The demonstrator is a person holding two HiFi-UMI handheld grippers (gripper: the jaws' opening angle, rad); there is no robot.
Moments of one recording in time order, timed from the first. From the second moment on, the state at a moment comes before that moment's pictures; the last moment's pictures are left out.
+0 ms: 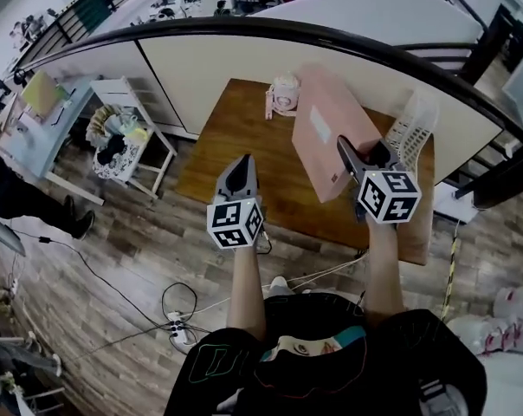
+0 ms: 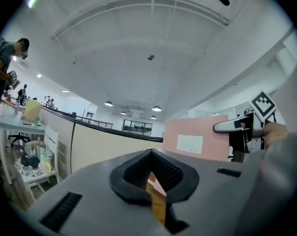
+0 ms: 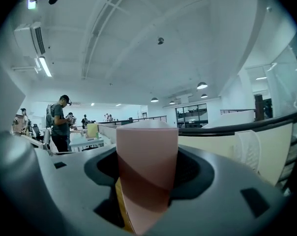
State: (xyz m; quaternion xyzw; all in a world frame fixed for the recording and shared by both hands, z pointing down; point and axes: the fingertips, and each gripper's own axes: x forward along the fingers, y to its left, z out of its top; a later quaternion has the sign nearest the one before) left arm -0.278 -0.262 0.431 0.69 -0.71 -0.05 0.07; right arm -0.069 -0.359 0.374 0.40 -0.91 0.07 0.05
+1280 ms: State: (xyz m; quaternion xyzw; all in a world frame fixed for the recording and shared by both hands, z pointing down) left arm -0.089 -0.364 0.406 0.83 -0.55 -0.07 0.08; right arm 0.148 -0.351 0.298 0.59 -0.81 0.02 0.03
